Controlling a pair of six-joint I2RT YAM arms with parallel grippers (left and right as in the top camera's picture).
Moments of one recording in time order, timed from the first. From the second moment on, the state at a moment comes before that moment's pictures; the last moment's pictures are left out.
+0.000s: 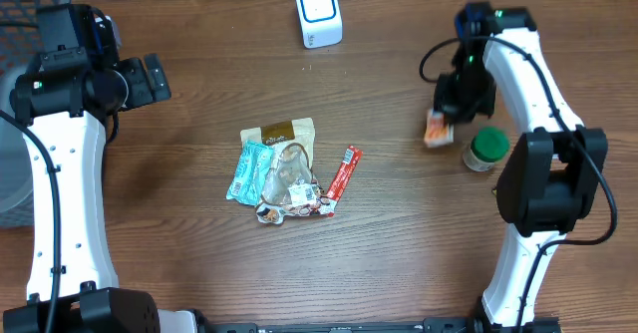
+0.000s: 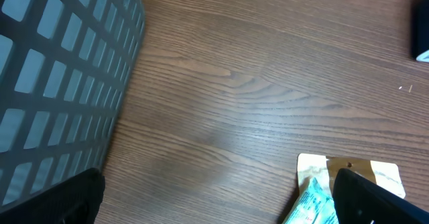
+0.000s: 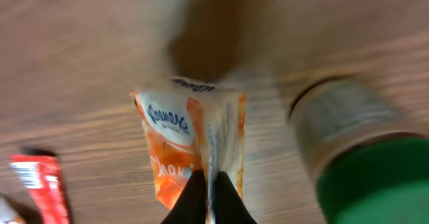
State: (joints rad) left arm 0.20 1.58 1.62 -1.02 -0.03 -0.13; right arm 0.05 2.17 1.86 -1.41 -0.08 0.31
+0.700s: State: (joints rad) left arm 0.20 1.58 1.62 -1.02 -0.03 -0.13; right arm 0.05 2.17 1.68 -1.32 0.29 0.32
